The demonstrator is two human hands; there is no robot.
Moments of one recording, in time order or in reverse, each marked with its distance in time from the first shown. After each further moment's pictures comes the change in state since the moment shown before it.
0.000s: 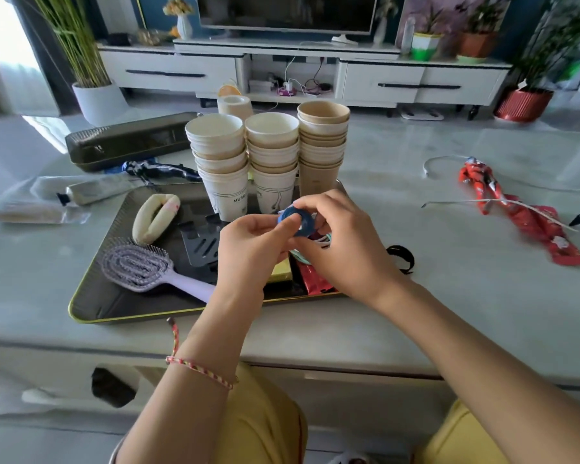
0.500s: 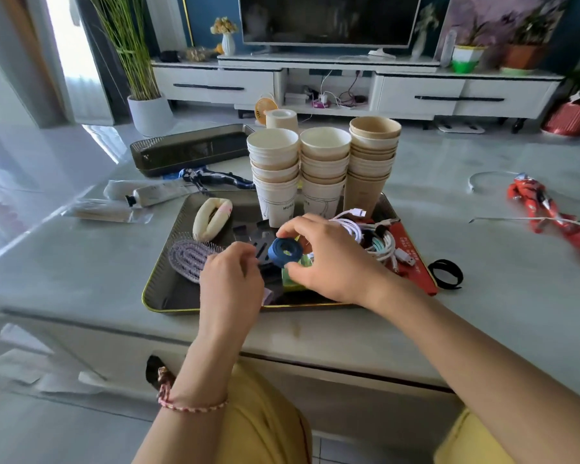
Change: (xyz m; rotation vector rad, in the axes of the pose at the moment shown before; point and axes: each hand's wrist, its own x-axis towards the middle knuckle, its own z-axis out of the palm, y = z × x) left_hand 0.000 -0.030 -0.080 0.703 0.310 0.277; right_hand 0.022 -0.037 0.043 -0.029 -0.316 -0.084
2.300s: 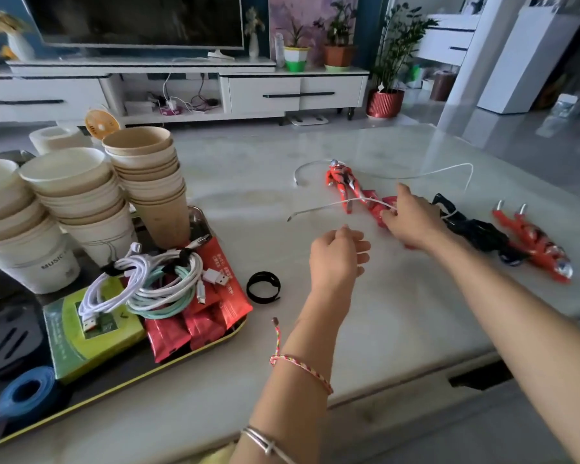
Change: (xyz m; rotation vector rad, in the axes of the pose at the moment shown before) left_hand -0.081 0.226 0.223 -0.777 -0.911 -0.380; right_hand -0.144 0.251 -0.211 -0.683 0.324 0.959
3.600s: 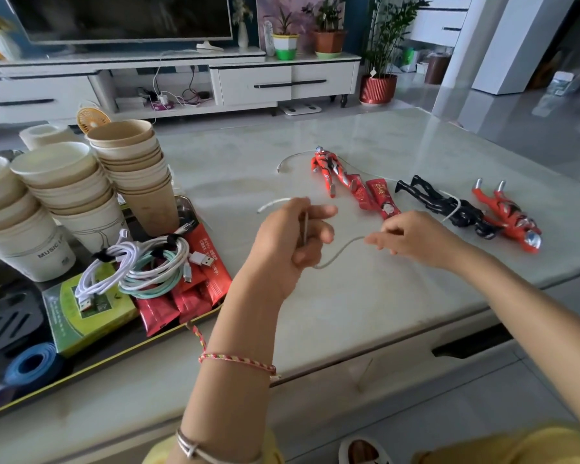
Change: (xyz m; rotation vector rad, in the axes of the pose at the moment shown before) left_hand -0.038 0.027 -0.036 -0.128 -0.253 0.013; right_hand -0.080 0.033 -0.019 0.432 -0.269 -0.209
